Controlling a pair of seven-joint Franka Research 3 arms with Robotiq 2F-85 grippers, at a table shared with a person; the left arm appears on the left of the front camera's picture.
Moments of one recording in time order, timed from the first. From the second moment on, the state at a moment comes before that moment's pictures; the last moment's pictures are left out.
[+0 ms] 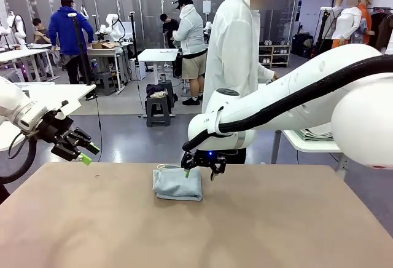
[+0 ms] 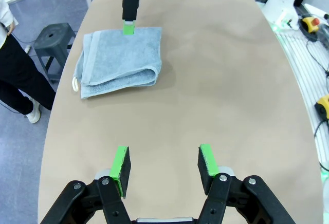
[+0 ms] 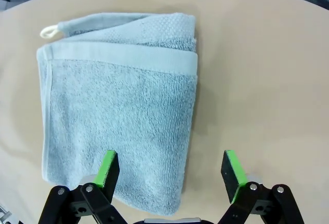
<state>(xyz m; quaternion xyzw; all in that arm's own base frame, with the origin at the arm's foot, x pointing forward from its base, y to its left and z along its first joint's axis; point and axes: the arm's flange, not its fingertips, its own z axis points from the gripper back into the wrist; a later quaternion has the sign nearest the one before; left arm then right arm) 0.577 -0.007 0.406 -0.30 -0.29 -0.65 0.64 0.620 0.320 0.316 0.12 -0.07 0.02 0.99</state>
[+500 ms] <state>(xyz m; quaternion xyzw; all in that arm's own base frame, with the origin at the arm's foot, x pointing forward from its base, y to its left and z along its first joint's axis) 0.577 -0.007 0.406 -0.30 -0.29 -0.65 0.64 0.630 0.326 0.299 0.13 -0.07 0.01 0.99</state>
